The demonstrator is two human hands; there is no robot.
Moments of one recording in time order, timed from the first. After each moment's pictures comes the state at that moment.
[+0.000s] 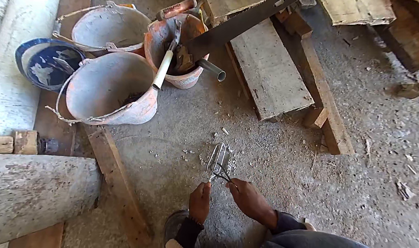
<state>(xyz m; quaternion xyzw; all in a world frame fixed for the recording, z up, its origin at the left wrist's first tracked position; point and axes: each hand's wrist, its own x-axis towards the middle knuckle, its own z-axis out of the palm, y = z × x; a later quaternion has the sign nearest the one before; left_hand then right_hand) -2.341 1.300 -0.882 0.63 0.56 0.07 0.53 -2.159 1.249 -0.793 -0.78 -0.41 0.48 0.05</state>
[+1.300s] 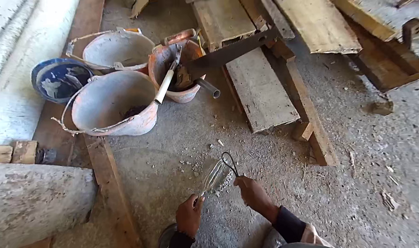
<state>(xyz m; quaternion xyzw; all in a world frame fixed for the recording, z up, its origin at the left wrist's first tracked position) -2.354 1.314 -0.874 0.71 0.57 0.00 0.41 -2.105 1.245 -0.800 -0.82 -0.40 0.37 0.15</state>
